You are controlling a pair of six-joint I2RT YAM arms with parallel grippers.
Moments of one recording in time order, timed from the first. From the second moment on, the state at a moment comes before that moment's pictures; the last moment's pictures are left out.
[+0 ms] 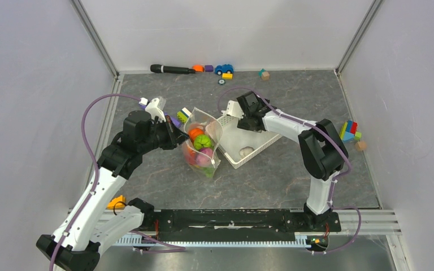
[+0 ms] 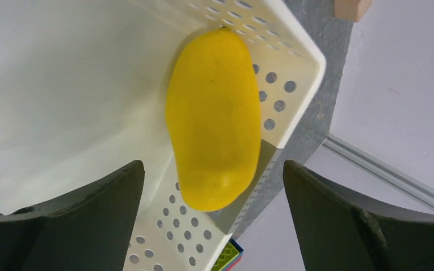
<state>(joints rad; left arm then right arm) -0.43 0.86 0.99 -0.63 0.22 -0.57 0.57 1.89 1.30 -0.32 0.46 -0.89</state>
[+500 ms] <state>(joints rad) -0.43 0.86 0.99 -0.63 0.22 -0.57 0.54 1.94 1.30 -0.37 0.40 -0.89</state>
